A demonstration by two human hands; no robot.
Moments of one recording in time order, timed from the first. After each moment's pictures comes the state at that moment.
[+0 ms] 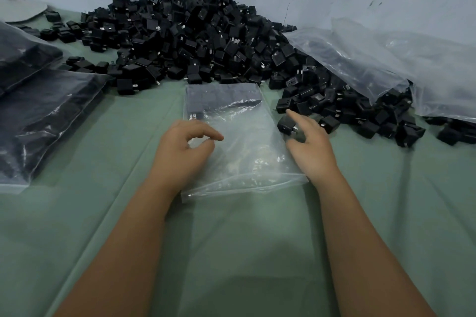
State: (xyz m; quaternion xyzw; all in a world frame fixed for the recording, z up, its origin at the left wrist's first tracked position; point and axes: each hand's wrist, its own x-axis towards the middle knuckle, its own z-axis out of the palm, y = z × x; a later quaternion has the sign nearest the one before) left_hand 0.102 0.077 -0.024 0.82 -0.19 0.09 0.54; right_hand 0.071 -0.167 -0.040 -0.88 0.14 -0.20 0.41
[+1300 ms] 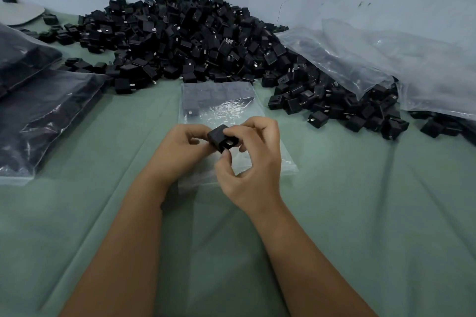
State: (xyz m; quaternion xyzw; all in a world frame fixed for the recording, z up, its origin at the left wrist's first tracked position) left_hand 0.091 0.078 -0.012 0.75 -0.21 -0.11 0.62; right_hand 0.021 -0.049 -0.023 -0.79 -0.09 -0.44 0.42
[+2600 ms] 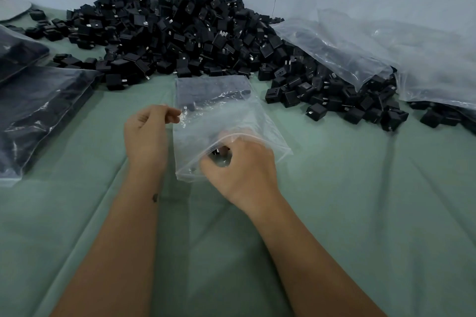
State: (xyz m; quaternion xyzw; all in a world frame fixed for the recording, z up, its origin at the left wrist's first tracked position) left_hand 0.104 0.080 -0.015 0.69 0.03 0.13 0.71; right_hand 0.025 -0.044 -0.023 -0.94 0.07 -0.19 0.26
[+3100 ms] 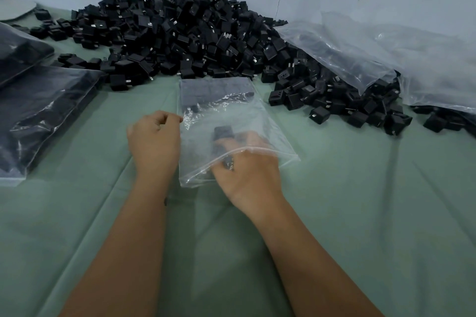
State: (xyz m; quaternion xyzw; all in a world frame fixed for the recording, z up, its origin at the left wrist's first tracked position) left_hand 0.109 0.080 -0.025 0.81 0.06 0.14 0.57; right_hand 0.028 -0.052 -0.033 -0.97 0.05 -0.17 0.19
